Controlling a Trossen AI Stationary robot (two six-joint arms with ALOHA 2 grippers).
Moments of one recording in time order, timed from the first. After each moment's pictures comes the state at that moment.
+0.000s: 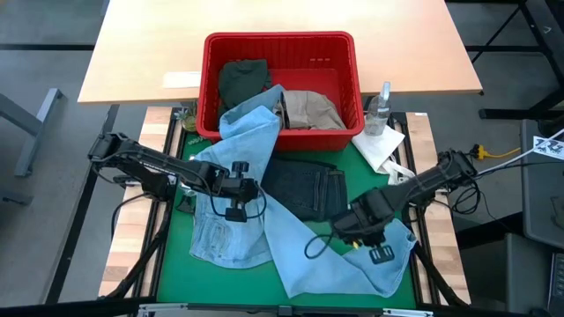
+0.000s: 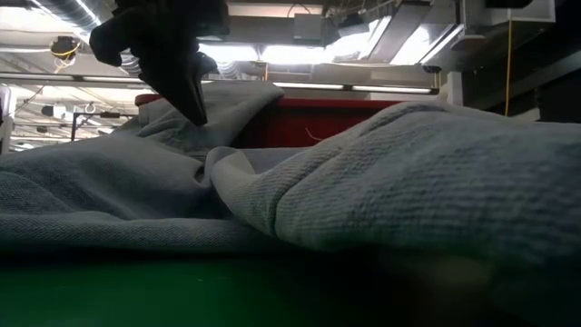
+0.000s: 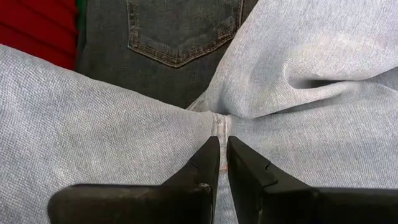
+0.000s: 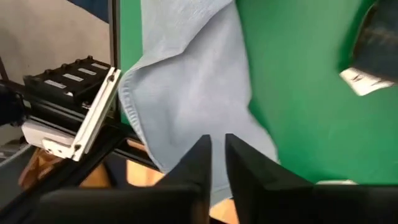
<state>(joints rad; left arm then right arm) -0.18 1.44 1.02 -0.71 -0.29 -0.03 0.48 1.67 1.61 -1.57 -0.37 0.20</state>
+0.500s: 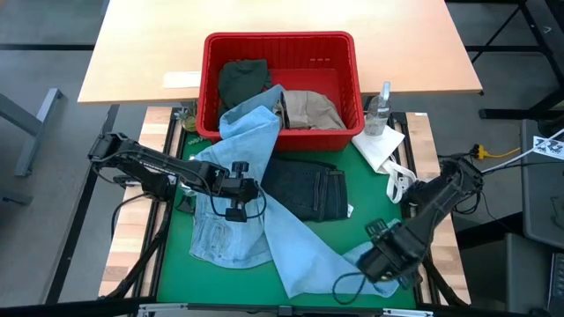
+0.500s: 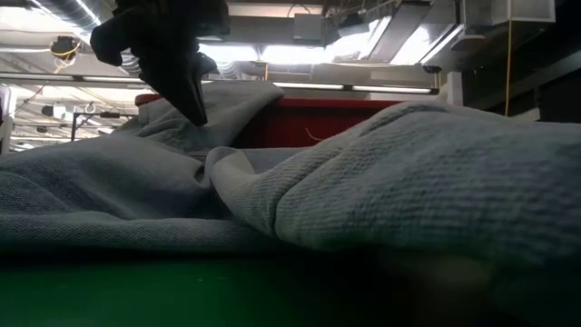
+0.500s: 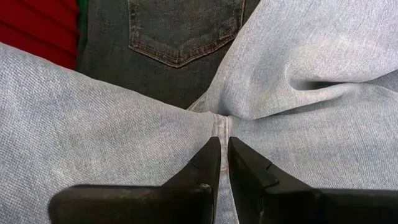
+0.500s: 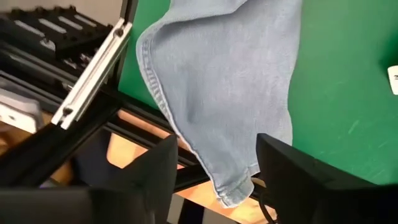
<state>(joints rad) -0.18 1.44 1.02 -0.71 -0.29 -0.04 0.77 1.67 1.61 -1.57 -0.30 0.28</state>
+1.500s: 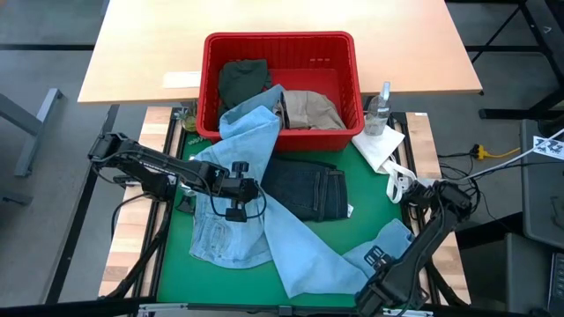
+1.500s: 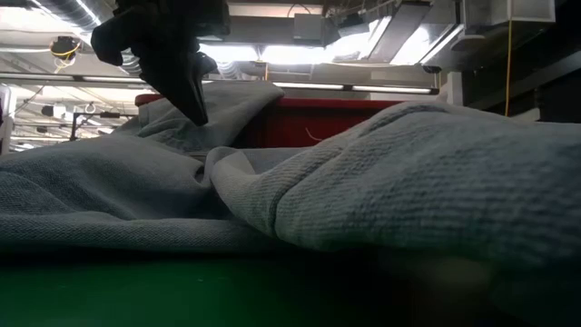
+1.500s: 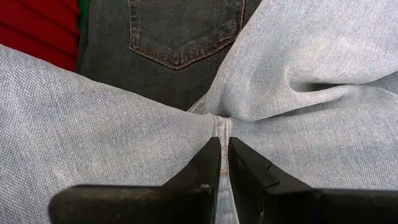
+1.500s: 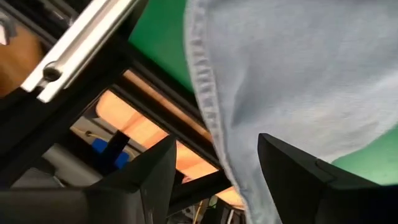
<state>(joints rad) -0.18 1.44 1.02 -0.70 -0.29 -0.04 0.91 1.92 1.61 -1.57 -0.42 0.07</state>
